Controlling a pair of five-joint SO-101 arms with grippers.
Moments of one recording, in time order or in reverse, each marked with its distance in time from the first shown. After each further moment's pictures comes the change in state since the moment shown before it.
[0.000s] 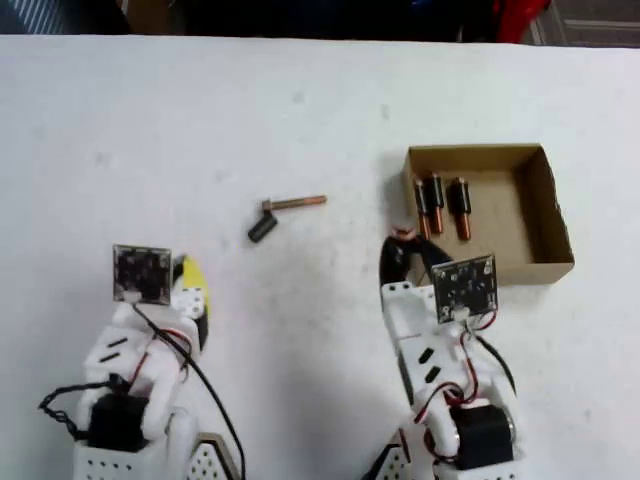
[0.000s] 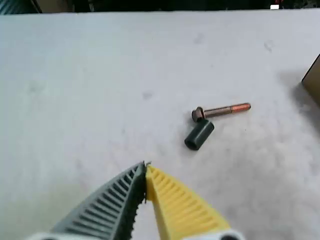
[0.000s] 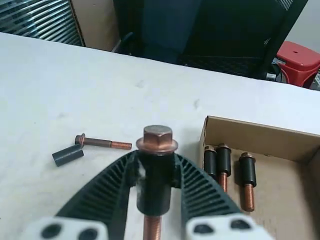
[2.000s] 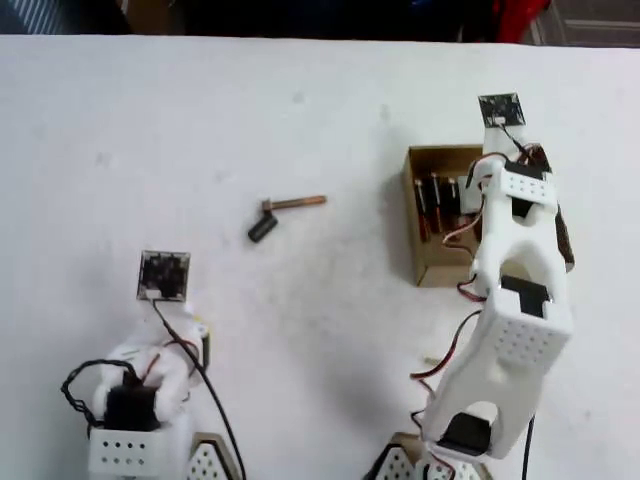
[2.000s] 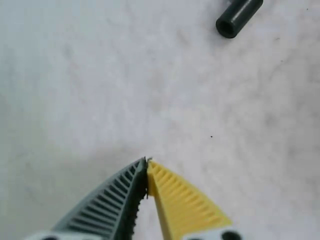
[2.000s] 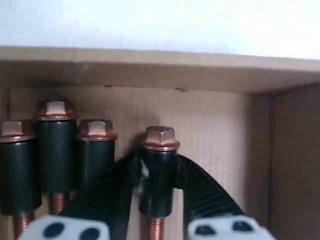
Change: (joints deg) left arm -3.8 0.0 10.8 10.1 0.0; right arm 26.5 132.8 -77.3 -10.0 15.2
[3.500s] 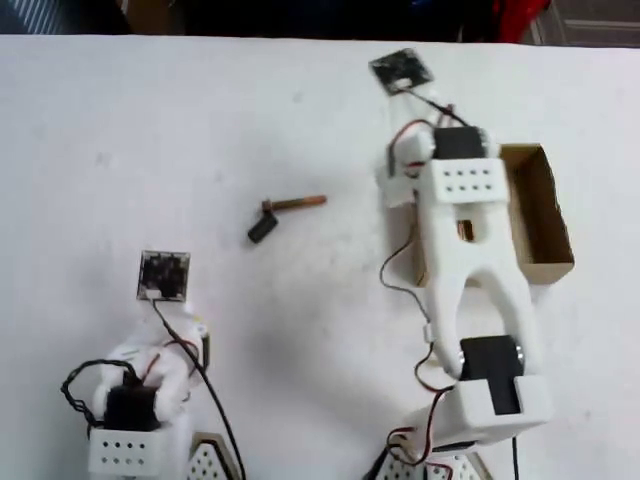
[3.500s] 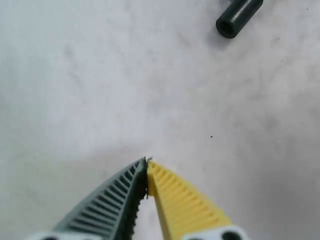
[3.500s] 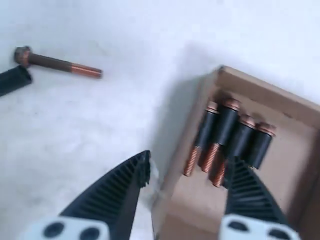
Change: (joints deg) left arm -0.4 0.0 0.0 0.0 0.0; right arm -22.2 -27.4 -1.3 31.7 0.0
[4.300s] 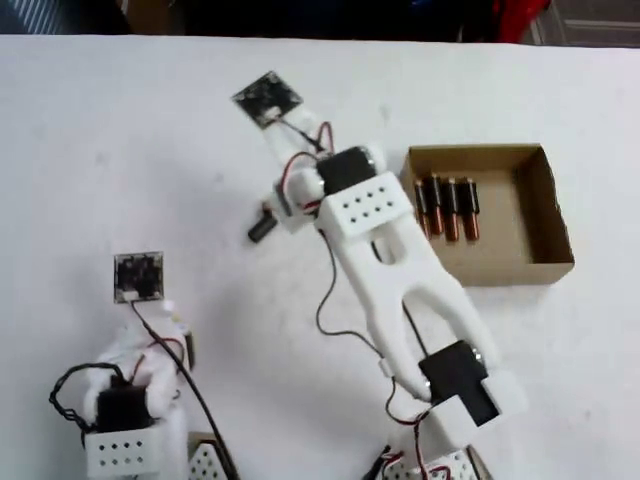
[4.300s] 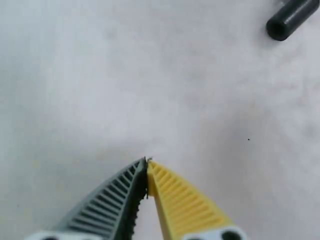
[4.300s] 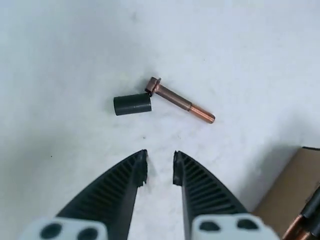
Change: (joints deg) left arm -8.4 0.0 0.0 1.7 0.0; right arm -21.8 0.8 0.0 -3.7 -6.2
